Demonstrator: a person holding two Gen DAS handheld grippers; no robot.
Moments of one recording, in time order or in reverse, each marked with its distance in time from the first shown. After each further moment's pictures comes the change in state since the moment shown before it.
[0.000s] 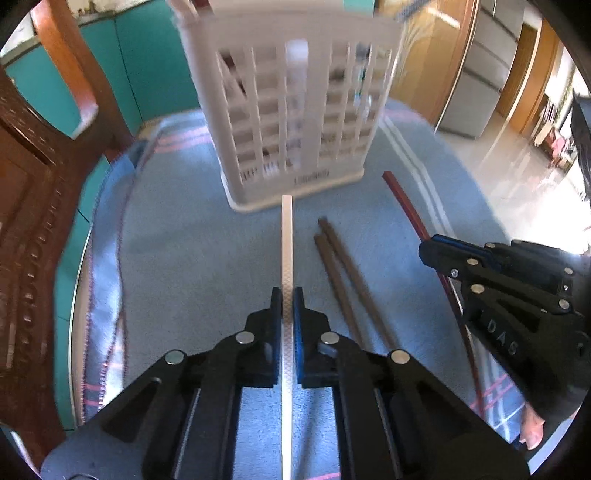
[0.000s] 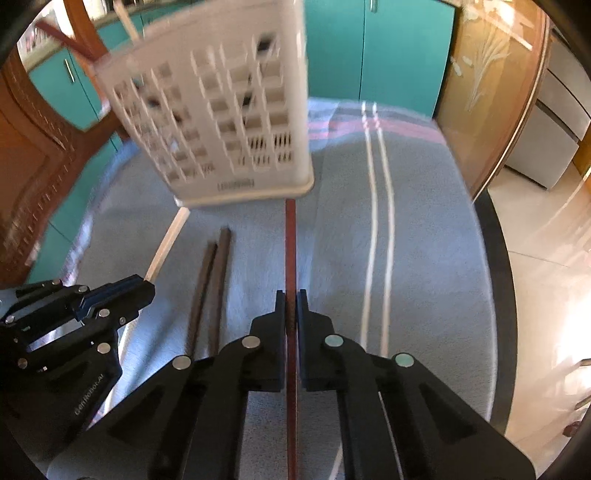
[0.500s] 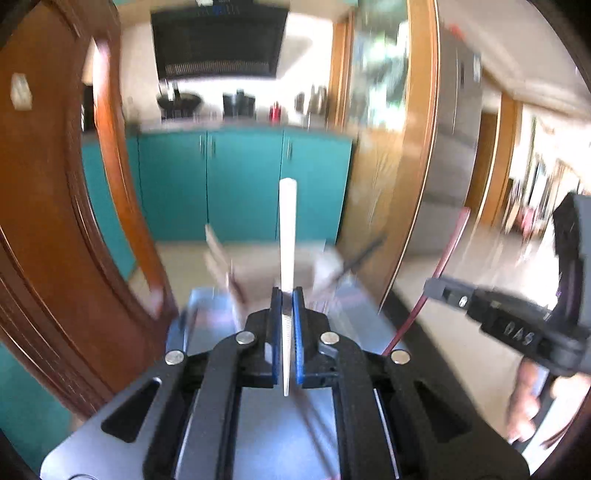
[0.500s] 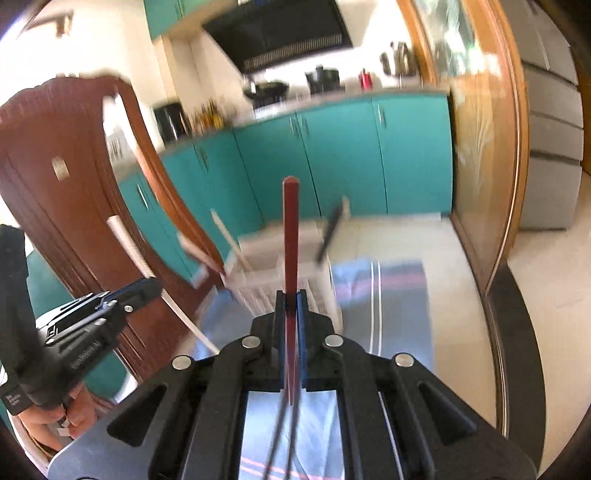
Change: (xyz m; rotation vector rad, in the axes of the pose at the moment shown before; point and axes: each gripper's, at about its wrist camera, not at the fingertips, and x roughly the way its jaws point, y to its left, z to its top) left arm -0.209 0.010 0.047 -0.036 -0.570 -0.078; right arm -0.198 -0.019 0.041 0.067 -0.469 0.219
